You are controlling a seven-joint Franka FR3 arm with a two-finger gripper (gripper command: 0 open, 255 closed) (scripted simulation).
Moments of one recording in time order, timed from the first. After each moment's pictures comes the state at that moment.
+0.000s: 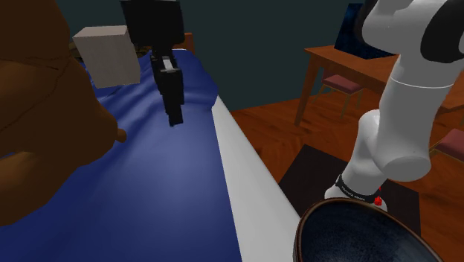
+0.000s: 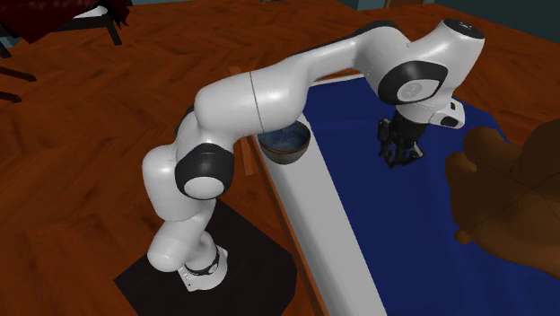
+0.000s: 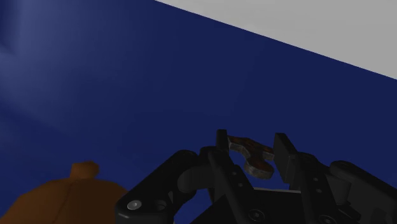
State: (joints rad) arm 0.41 0.14 0.44 -1.30 0.06 1.44 -0.24
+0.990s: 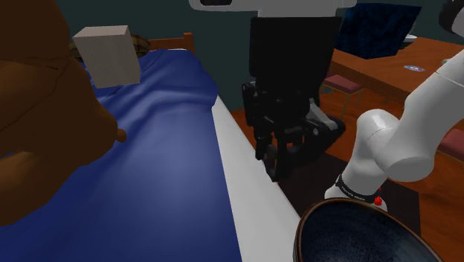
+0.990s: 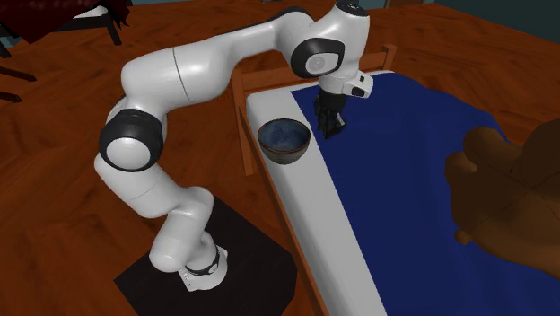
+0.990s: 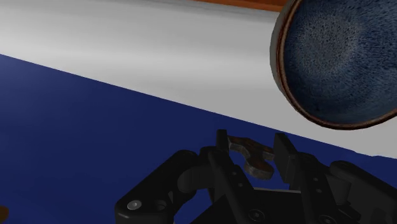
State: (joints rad) arm 0.49 -0.32 0.50 -1.77 0.26 1.51 -0.12
